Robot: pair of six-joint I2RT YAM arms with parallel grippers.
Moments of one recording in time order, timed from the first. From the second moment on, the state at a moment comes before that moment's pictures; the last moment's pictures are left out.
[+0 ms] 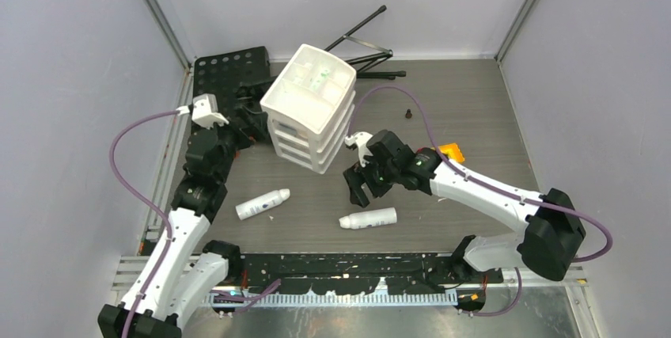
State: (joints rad) left arm -0.24 0.76 0.70 -0.01 -0.12 -0.48; right arm 0.83 1.30 0.95 -0.56 -0.16 0.20
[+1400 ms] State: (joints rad) left arm -0.24 0.56 0.49 -0.01 -0.46 -0.48; right arm 1.10 1.62 0.98 -0.62 -0.13 -0.54
